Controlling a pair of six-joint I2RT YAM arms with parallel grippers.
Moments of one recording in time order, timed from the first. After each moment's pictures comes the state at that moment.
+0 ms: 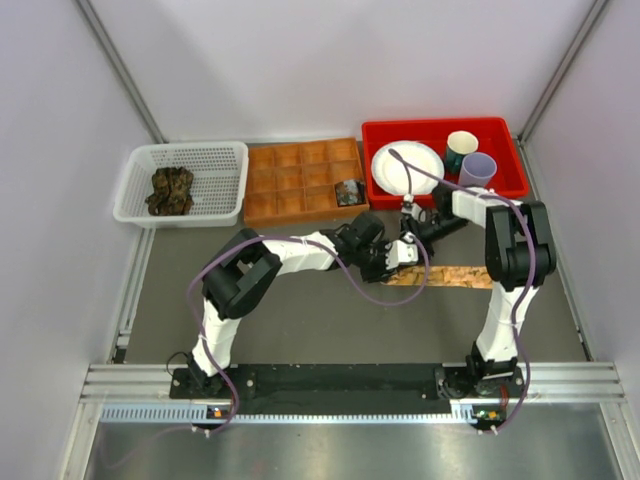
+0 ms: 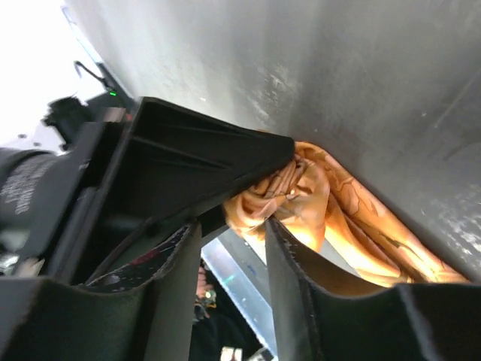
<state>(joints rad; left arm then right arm) -0.88 2.05 1.32 -0.10 0.45 0.56 0.13 1.98 1.28 -0.94 -0.93 -0.02</state>
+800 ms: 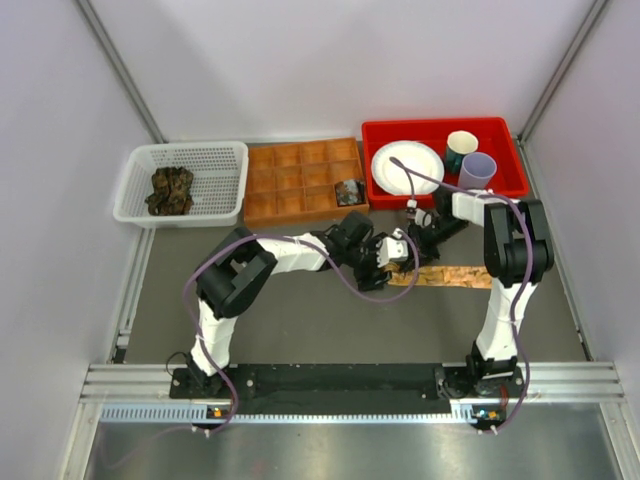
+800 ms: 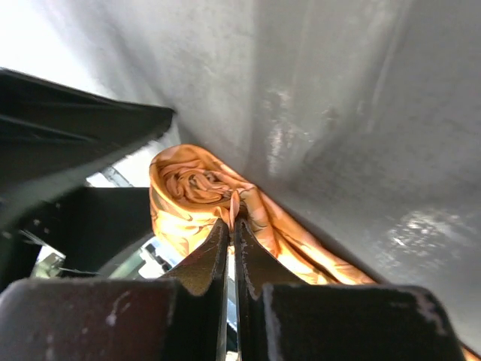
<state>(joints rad) -0.84 2.03 1.25 -0.04 0.51 0.50 0.13 2.02 1.26 -0.89 -0.74 0.01</state>
